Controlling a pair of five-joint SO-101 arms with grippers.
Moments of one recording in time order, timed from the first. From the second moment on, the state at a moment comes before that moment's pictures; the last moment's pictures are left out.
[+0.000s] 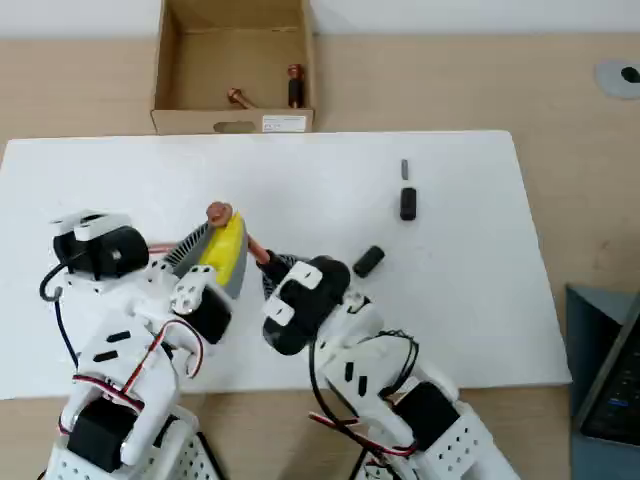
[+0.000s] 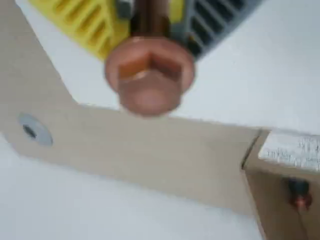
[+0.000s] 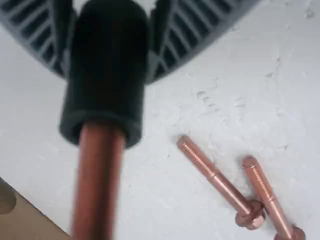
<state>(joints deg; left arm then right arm) 21.9 -103.9 74.0 41.9 18.8 -44.6 -103.4 92.4 36.4 3.4</state>
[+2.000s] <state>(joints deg) -10.1 -104.3 86.9 56.0 5.4 -34.5 -103.4 91.2 45.6 -9.4</state>
